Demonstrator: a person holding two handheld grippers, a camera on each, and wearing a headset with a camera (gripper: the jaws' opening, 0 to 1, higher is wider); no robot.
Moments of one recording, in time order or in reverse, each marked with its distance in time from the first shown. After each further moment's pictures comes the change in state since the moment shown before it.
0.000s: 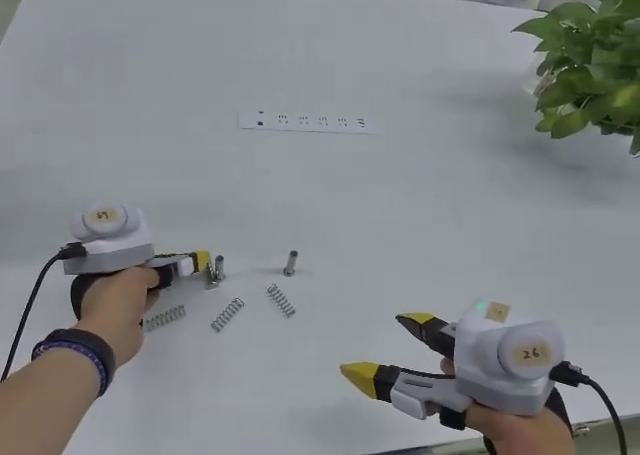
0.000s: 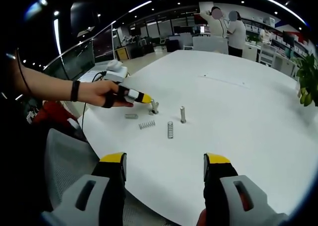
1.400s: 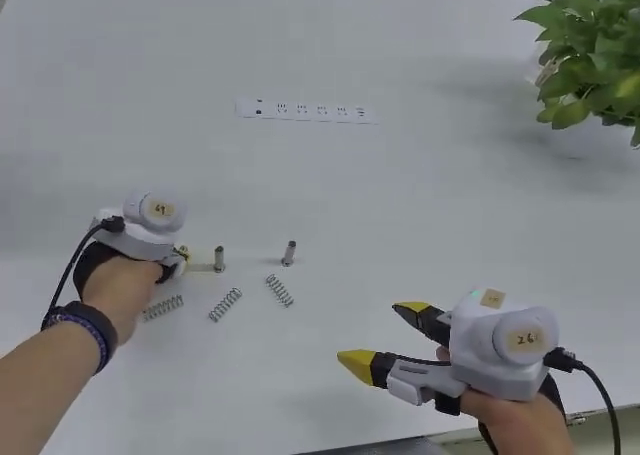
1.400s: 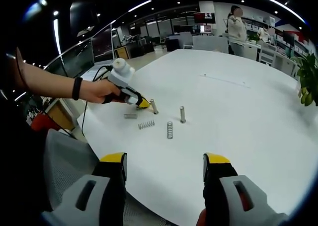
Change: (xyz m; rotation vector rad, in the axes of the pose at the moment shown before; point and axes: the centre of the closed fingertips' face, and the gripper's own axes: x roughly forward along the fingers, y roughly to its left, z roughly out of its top) left arm 0.000 0.027 -0.002 0.566 0.202 0.173; right arm 0.003 -0.001 0.001 0.001 0.006 0.001
